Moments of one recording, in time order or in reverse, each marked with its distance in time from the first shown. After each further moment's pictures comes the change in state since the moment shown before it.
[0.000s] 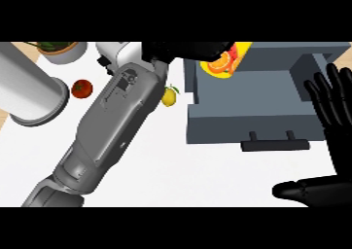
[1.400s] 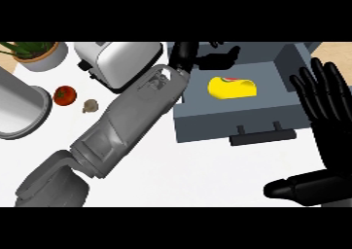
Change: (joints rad) left arm -0.221 -0.001 -0.446 0.483 0.294 0.147 -0.105; right arm -0.051 0.011 0.031 0.041 -0.017 0.028 -0.027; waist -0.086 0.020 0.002
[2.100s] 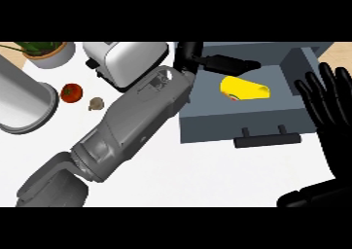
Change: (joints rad) left arm 0.027 0.000 0.019 -0.110 0.170 -0.026 -0.146; right arm 0.031 -0.002 -0.026 -0.028 -0.107 0.034 0.021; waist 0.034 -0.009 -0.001
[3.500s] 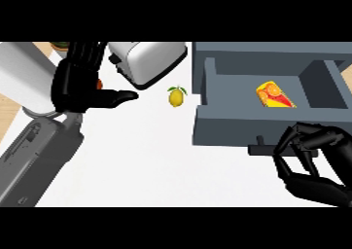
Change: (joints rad) left arm 0.707 0.442 0.193 -0.813 0.078 -0.092 0.149; right arm 0.079 -0.181 0.072 0.046 0.358 0.154 -0.064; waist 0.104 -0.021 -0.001
